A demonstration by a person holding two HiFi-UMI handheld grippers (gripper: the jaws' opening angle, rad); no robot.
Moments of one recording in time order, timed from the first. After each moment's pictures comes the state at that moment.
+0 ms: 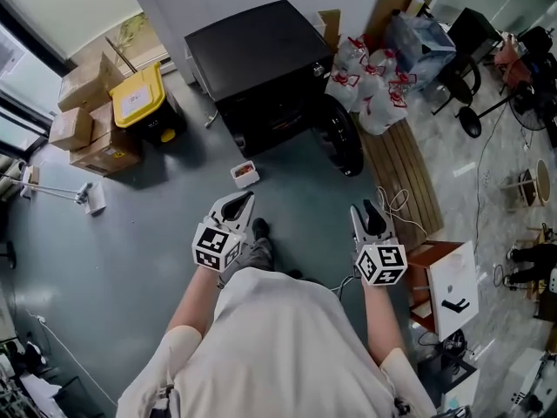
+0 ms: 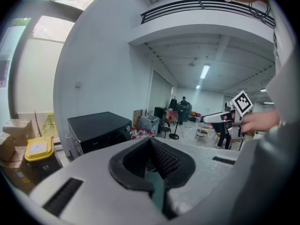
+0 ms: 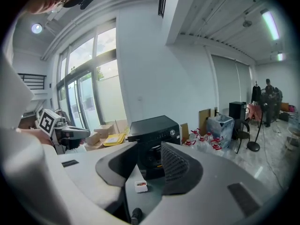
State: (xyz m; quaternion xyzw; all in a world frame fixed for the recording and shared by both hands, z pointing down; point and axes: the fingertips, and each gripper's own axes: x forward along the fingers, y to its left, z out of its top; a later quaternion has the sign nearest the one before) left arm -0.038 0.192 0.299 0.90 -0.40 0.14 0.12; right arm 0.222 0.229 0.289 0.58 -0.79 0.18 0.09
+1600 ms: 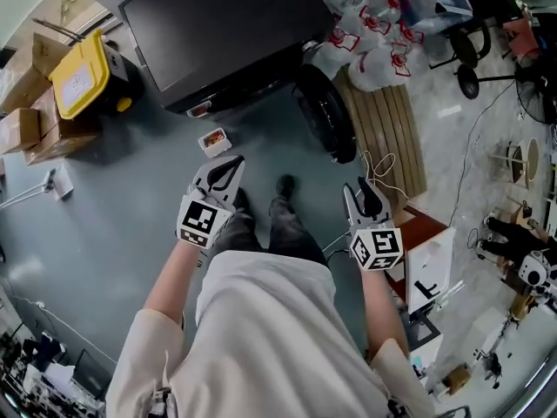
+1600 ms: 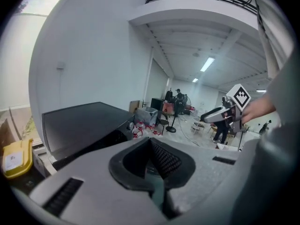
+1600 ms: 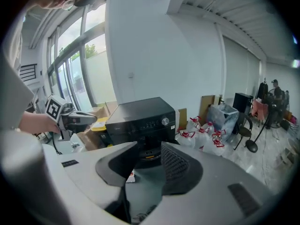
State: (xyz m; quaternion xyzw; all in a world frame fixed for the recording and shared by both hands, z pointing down) left arm 0.009 -0.091 0.398 0.91 -0.34 0.19 0.15; right arm 0.252 -0.026 0.390 0.56 -0.77 0.23 0.21
